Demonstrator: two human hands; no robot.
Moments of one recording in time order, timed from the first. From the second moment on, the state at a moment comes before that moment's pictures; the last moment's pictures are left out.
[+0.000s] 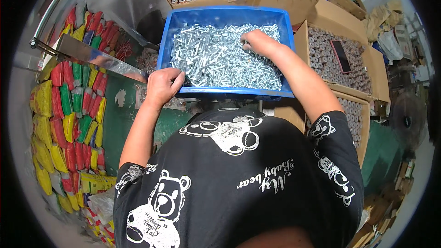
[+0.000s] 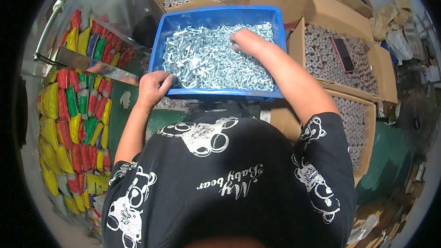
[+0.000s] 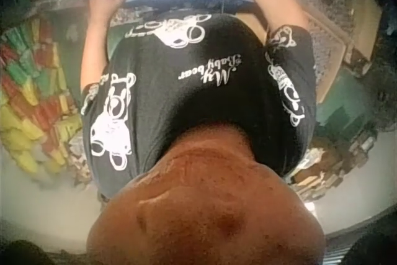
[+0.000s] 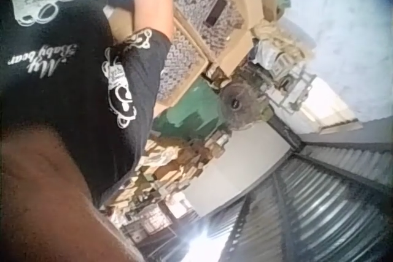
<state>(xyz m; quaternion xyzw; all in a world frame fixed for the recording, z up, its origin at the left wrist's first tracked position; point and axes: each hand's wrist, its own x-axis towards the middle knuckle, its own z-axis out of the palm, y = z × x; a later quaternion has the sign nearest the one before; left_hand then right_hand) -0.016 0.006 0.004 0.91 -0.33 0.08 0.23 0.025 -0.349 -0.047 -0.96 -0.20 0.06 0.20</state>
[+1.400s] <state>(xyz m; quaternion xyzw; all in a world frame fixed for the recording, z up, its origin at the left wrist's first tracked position) -0.003 0.023 -0.008 0.84 -0.41 0.07 0.33 0.140 -0.140 0.044 -0.79 -0.05 0.08 0.61</state>
